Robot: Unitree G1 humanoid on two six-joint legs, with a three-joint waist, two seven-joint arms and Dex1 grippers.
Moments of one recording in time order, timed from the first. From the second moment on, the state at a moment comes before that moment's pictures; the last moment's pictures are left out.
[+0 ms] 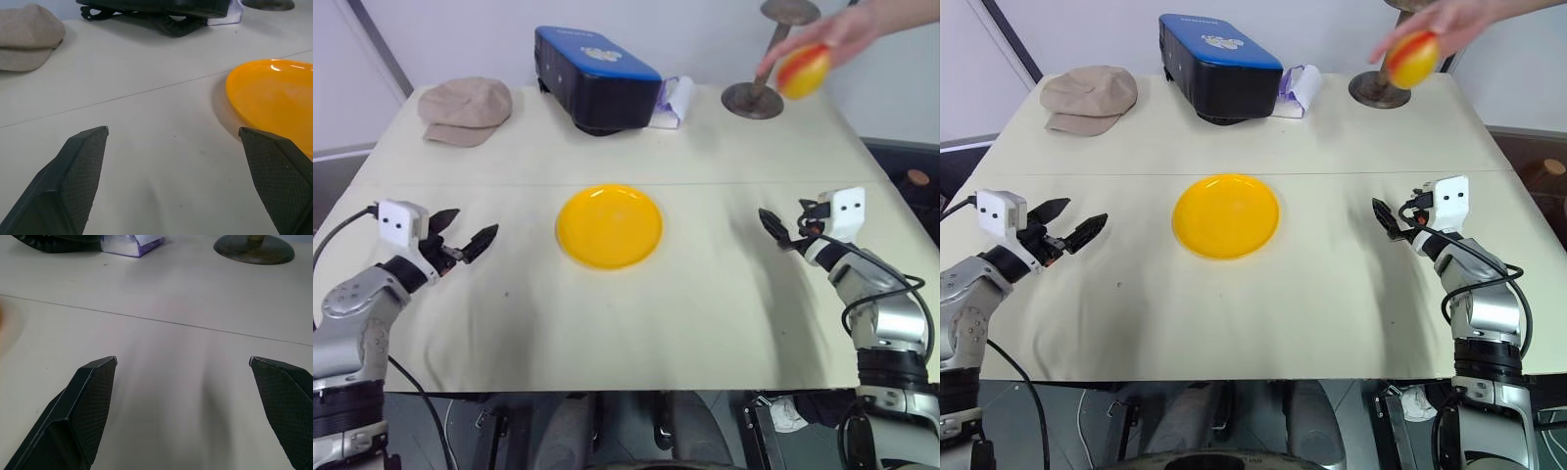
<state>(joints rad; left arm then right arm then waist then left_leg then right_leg) -0.16 0.66 0.38 -0.02 -0.49 0.36 -0.69 -0.34 -0.56 -0.28 0.16 0.33 0.32 0.48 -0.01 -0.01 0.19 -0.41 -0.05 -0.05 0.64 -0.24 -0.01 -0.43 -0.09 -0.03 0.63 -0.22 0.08</state>
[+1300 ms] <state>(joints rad) -0.40 0.86 0.42 -0.13 -0.84 0.70 -0.91 -0.45 -0.38 -0.20 -0.27 0.65 0.51 0.39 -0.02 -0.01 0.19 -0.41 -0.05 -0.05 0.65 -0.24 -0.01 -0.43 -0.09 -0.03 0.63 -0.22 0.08</state>
